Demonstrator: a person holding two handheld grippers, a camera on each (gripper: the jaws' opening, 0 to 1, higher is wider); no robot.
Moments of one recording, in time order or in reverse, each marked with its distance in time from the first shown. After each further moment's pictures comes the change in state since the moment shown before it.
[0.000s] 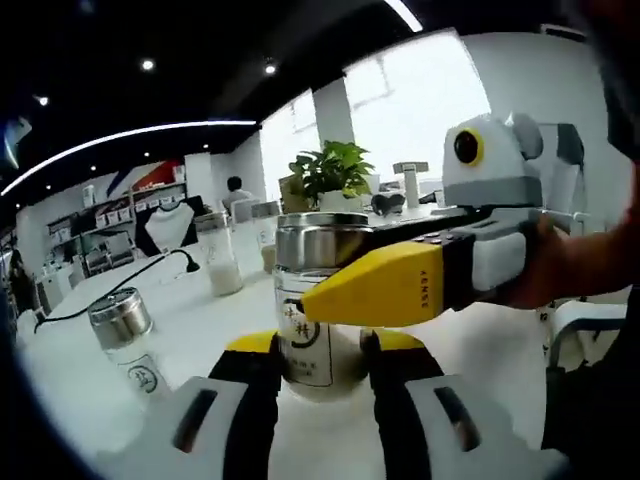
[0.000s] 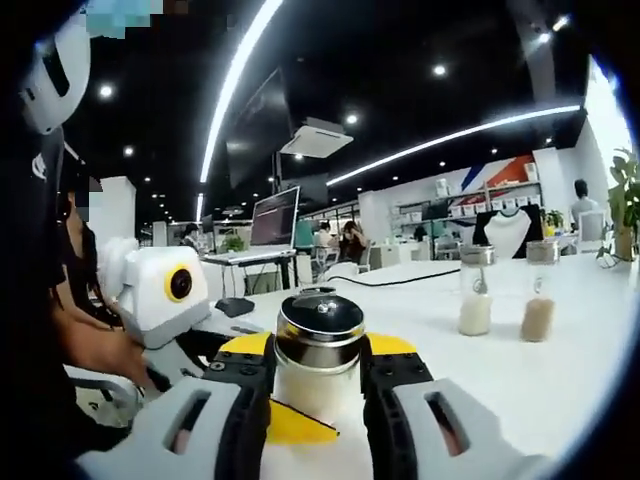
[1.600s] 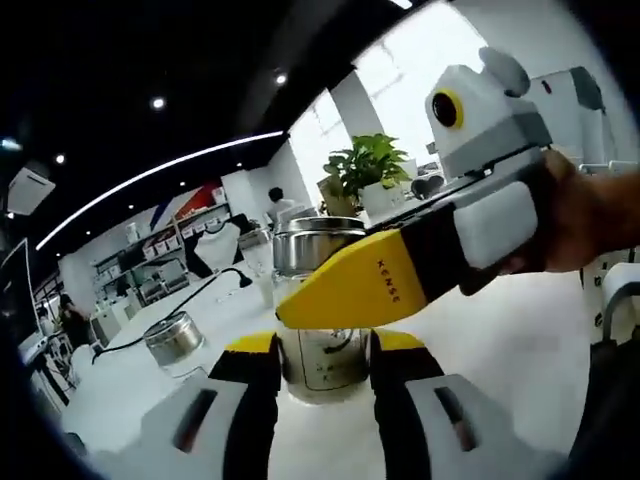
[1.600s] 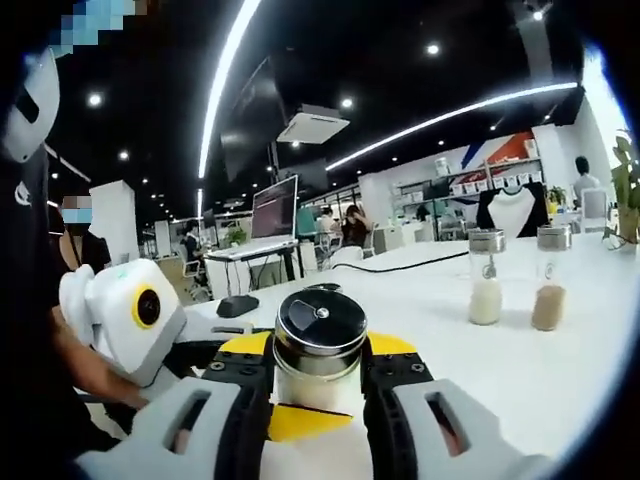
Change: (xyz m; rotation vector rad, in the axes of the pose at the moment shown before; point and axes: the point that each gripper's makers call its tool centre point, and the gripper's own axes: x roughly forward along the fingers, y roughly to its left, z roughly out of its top) left arm -0.009 0.027 0.002 0.179 0.043 0.305; right arm 0.019 -0.009 -0.002 0.084 0.080 -0.058
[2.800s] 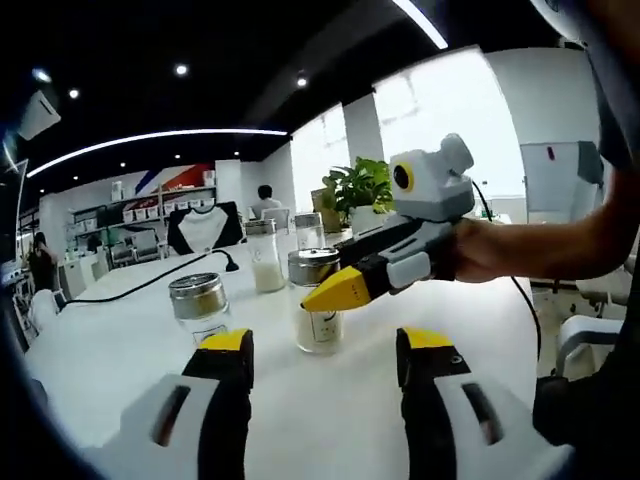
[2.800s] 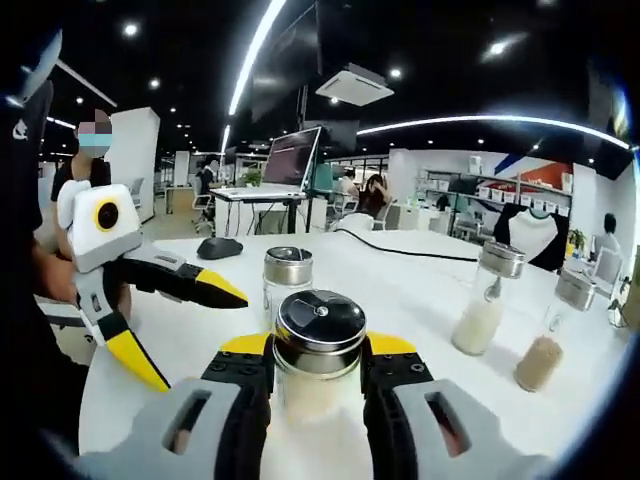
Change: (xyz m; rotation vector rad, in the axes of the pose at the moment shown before) left arm -0.043 0.022 -0.005 -0.224 -0.061 -0.075; right arm 0.031 -0.046 -0.019 -0.238 0.189 0.047
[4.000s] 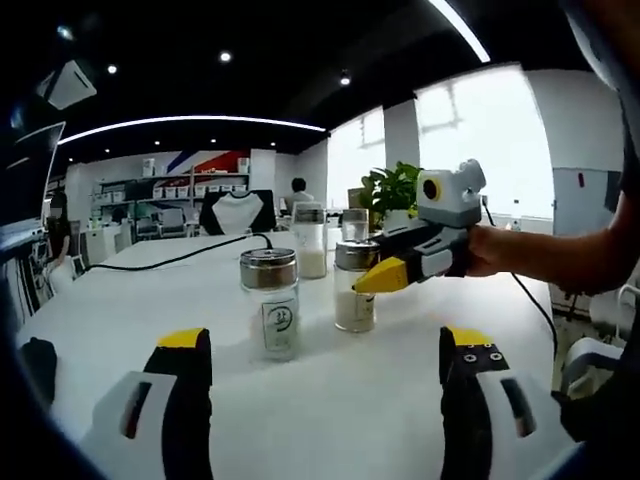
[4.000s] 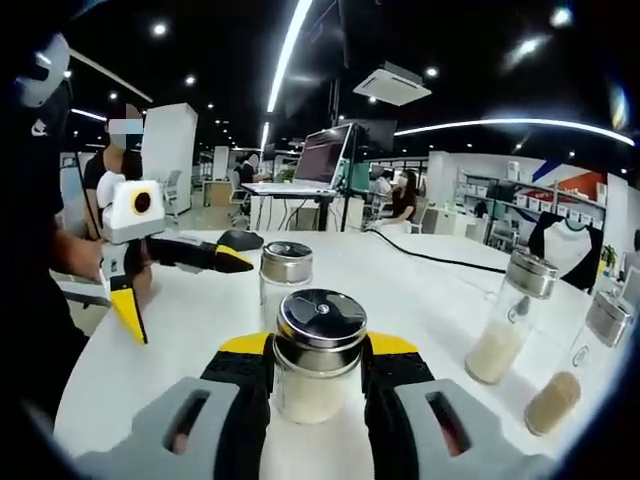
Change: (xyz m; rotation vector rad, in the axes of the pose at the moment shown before) left arm -0.012 0.042 -0.016 -0.116 0.022 0.107; right arm 0.013 -0.006 -0.002 -0.065 0.000 0.186
